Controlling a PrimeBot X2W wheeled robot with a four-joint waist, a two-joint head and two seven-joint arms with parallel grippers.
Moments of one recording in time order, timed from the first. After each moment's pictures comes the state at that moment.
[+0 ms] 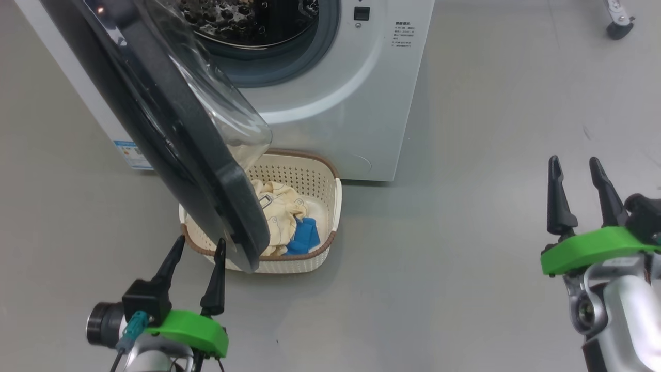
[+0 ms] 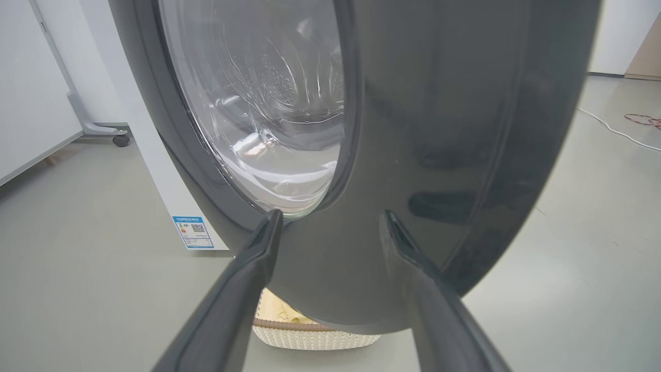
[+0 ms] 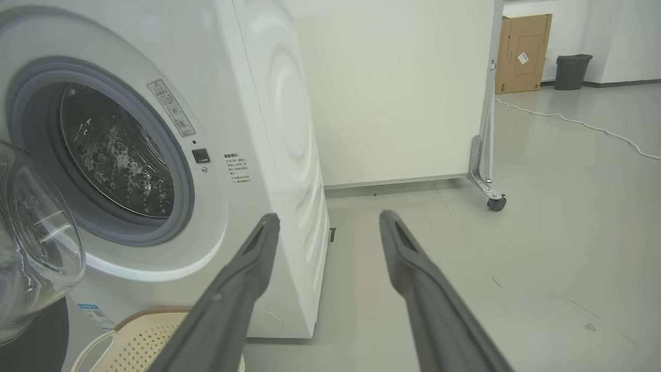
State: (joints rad) left arm -0.20 0.06 -0.16 0.39 -0.12 -0.07 -0.25; right arm -0.24 -0.10 -0.05 0.32 0.24 0.13 -0.25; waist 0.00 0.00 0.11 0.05
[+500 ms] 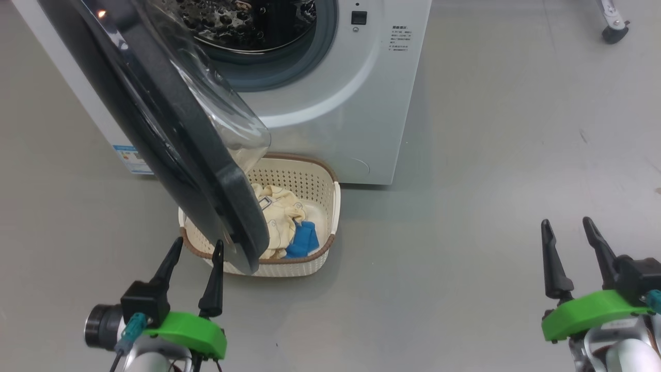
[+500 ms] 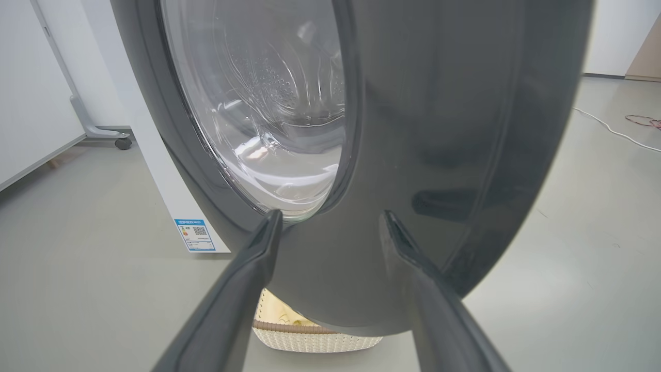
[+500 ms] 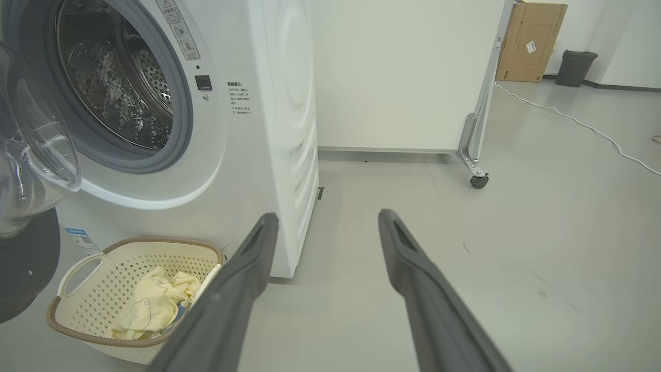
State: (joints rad) left arm -0.19 0.07 -0.16 0.39 -0.13 -0.07 -0.25; right arm -0.02 -0.05 -0.12 0.17 0.06 0.13 -0.22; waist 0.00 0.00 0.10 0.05
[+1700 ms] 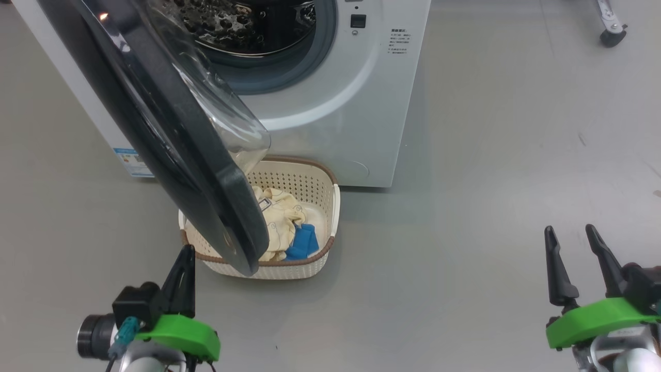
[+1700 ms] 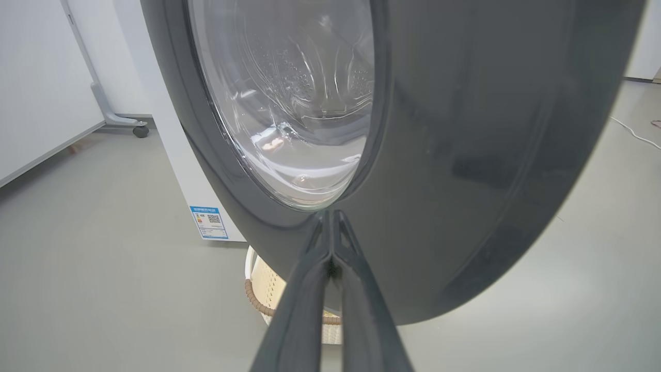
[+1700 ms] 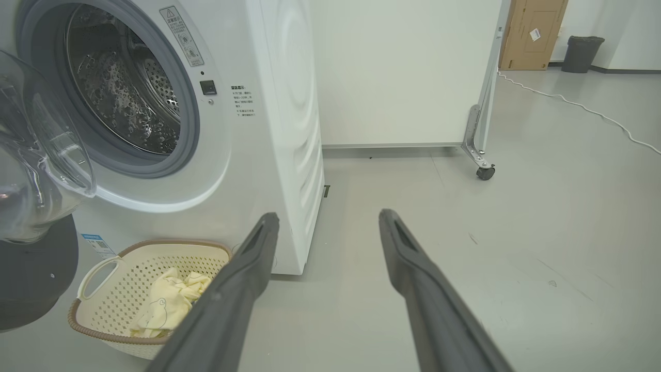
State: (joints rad) left arm -0.18 0.07 -0.16 0.41 -0.16 -0.04 -0.25; right arm 0.04 -0.04 -0.13 0.10 0.11 0.13 -0.18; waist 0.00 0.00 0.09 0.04
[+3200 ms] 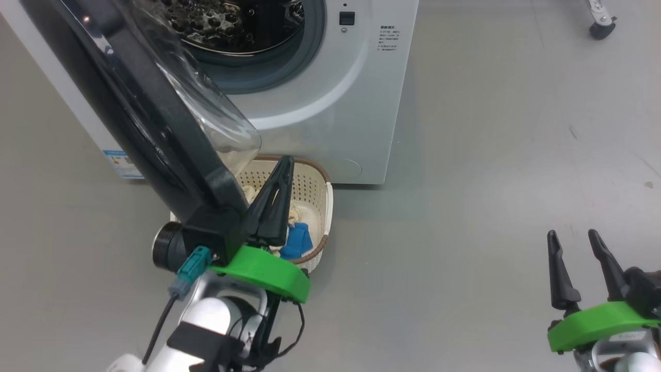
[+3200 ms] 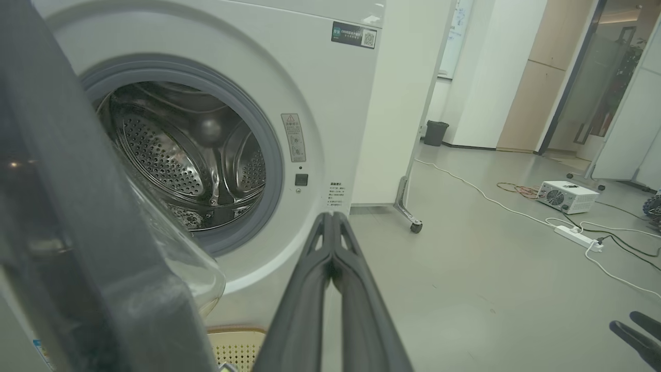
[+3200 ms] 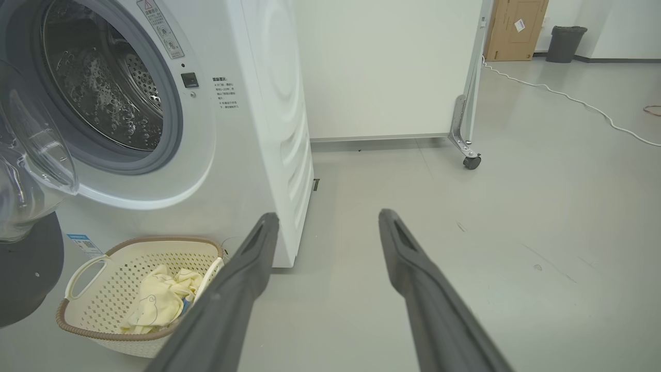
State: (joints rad) left arm -0.36 0.05 -0.46 -0.02 -0.28 0.09 0.00; right arm 0.05 -0.04 -0.15 0.11 0.12 0.13 -0.18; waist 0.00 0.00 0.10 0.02
